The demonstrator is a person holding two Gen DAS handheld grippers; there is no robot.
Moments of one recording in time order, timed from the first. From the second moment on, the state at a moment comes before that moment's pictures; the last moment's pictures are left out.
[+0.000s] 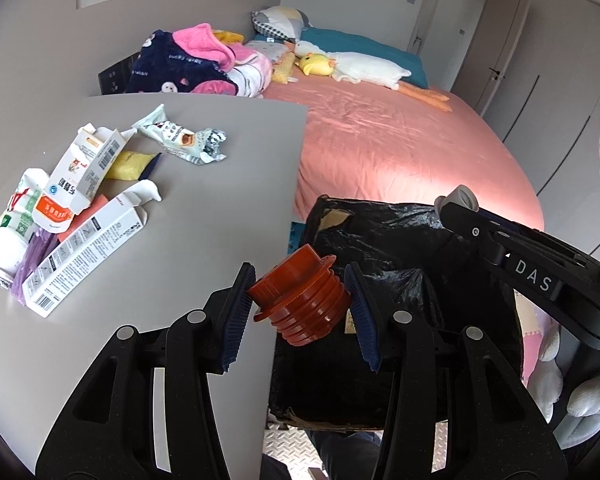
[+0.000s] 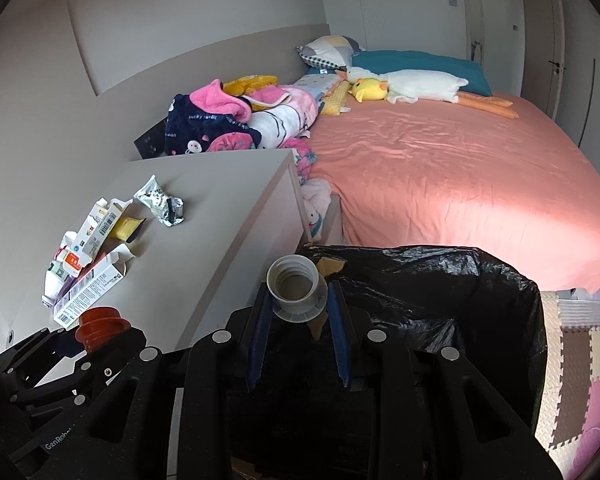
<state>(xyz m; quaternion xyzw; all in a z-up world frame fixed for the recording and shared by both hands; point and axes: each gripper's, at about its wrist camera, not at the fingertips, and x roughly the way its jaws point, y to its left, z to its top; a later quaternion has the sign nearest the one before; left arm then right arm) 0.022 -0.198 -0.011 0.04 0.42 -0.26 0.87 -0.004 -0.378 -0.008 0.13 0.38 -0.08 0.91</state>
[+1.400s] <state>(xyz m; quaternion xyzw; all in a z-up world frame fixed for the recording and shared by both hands) -0.010 -0.298 -0.013 0.15 0.39 -0.34 0.84 -0.061 -0.477 0.000 0.19 0.34 -0.19 0.90</state>
